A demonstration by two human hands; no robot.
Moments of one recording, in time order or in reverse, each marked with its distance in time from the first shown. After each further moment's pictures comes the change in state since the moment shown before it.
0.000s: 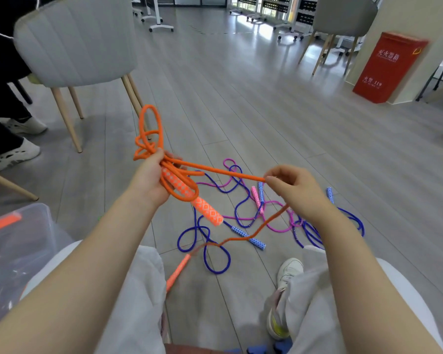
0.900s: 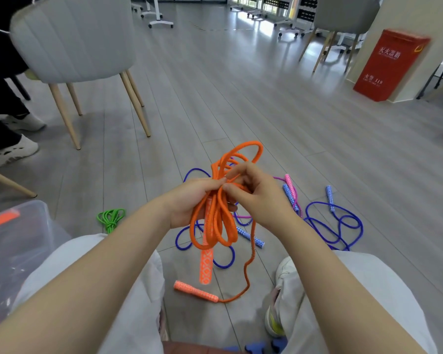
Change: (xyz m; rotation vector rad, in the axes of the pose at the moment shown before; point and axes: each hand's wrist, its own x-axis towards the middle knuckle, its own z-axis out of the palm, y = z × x) left_hand -0.045 -0.041 0.023 0.570 -0.533 -0.313; right_hand -0.010 -0.019 0.054 0.161 -0.080 -0.227
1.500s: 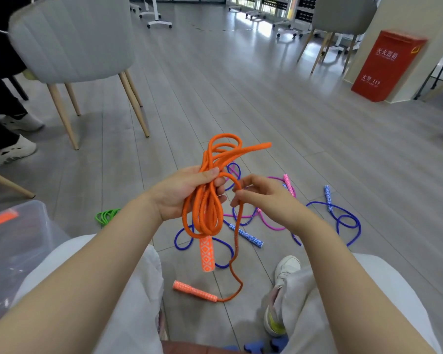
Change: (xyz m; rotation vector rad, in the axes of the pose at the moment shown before) left_hand -0.007 0.011 -0.011 -0.216 -0.135 0.163; right_hand -0.003 0.004 -0.027 0.025 -0.243 0.304
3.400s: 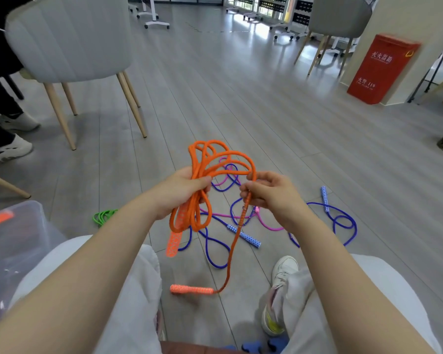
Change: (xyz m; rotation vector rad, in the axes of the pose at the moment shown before) left_hand 0.000 -0.001 -0.009 0.585 0.312 0.098; right_hand 0.013 0.014 -0.001 0.442 0.261 0.068
